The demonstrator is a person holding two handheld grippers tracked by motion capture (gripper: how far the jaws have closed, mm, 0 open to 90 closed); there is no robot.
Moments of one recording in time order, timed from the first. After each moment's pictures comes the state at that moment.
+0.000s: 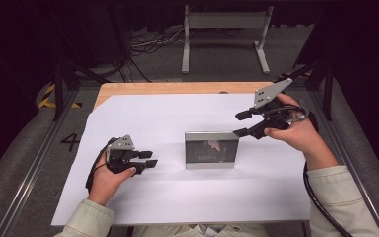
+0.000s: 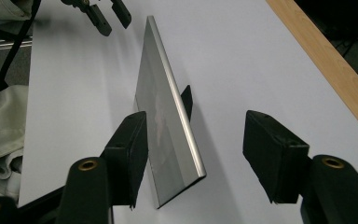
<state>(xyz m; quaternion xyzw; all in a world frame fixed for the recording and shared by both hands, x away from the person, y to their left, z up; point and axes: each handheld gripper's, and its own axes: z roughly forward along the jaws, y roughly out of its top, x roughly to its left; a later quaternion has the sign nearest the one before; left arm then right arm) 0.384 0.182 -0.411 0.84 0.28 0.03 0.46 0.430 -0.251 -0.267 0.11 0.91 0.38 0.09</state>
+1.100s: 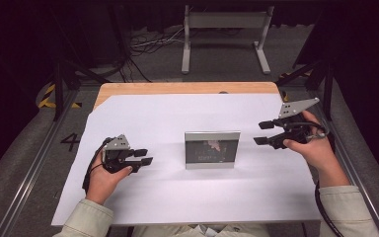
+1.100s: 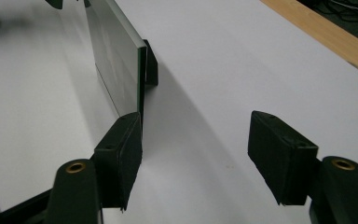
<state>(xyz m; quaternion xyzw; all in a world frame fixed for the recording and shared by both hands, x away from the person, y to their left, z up) 0.387 0.193 -0.414 0.84 0.29 0.07 0.45 0.421 -0.321 -0.321 0.23 0.88 0.40 0.10</state>
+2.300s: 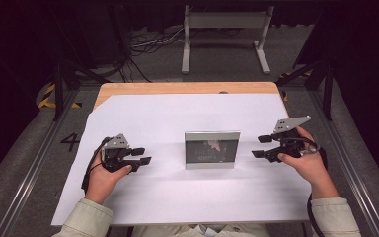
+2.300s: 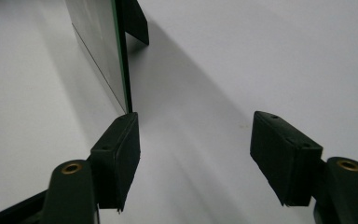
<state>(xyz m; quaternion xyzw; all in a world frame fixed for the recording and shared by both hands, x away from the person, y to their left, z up) 0.391 0.197 -0.418 0.84 0.31 0.08 0.44 0.412 -0.326 -0.374 0.27 0.88 0.39 0.09</state>
